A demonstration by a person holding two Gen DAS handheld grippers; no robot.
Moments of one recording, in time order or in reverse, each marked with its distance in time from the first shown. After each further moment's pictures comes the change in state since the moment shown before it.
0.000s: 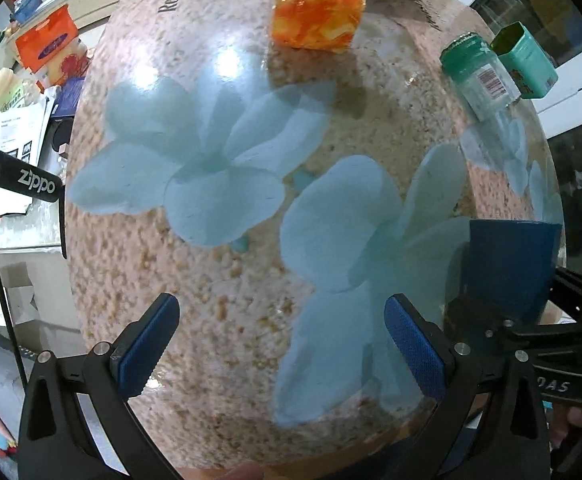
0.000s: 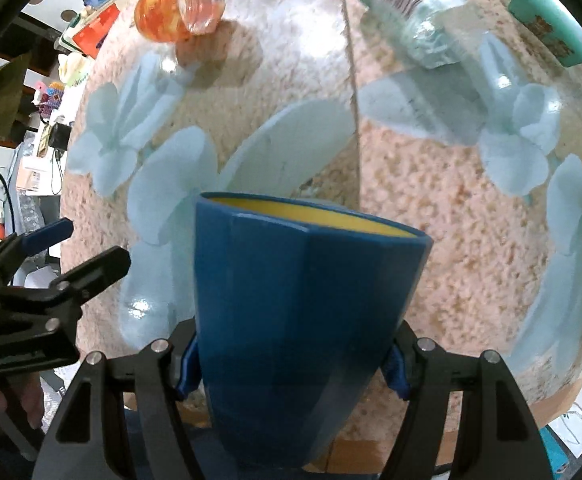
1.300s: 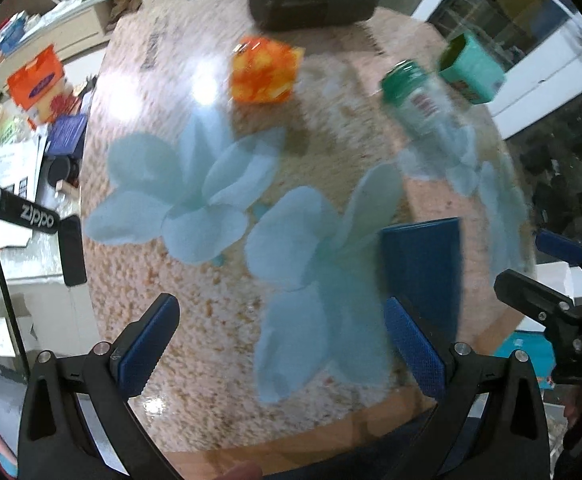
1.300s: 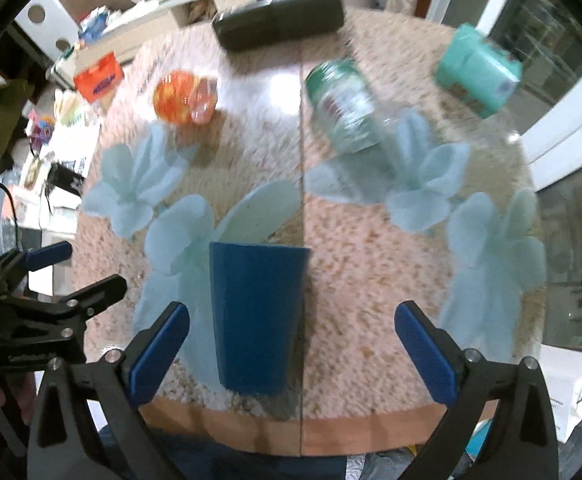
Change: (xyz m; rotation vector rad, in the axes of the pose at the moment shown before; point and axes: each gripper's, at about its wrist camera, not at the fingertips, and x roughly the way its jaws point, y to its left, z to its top) left arm -0.066 -0.024 -0.002 0.094 -0.085 -0.047; right arm -0.110 -0.009 -0.006 0.045 -0.238 -0.099
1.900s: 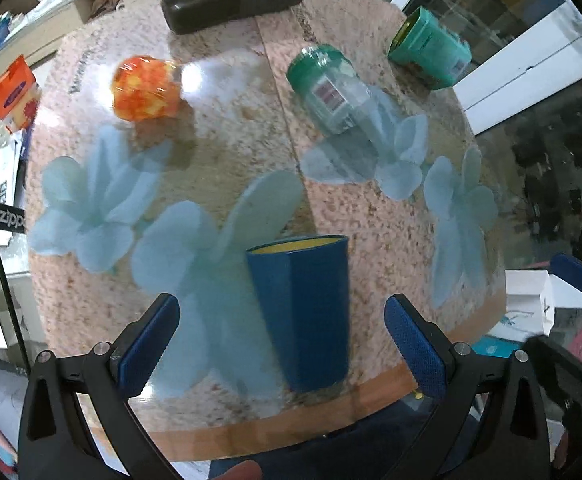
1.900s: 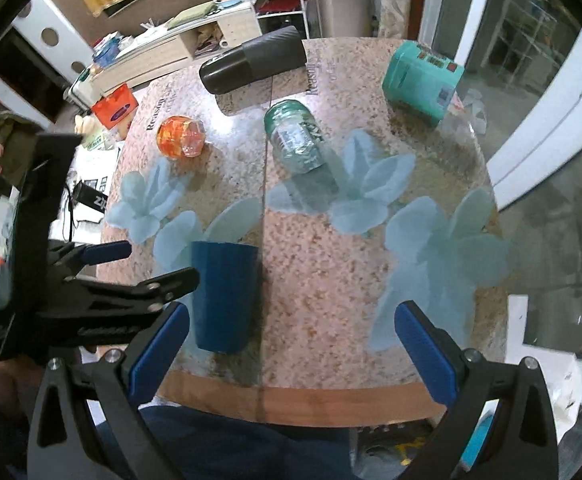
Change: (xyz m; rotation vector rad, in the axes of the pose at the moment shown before) left arm 0.021 -0.104 0.032 -0.020 0.088 -0.015; right arm -0.050 -0.058 -0.018 -0.022 -0.029 0.072
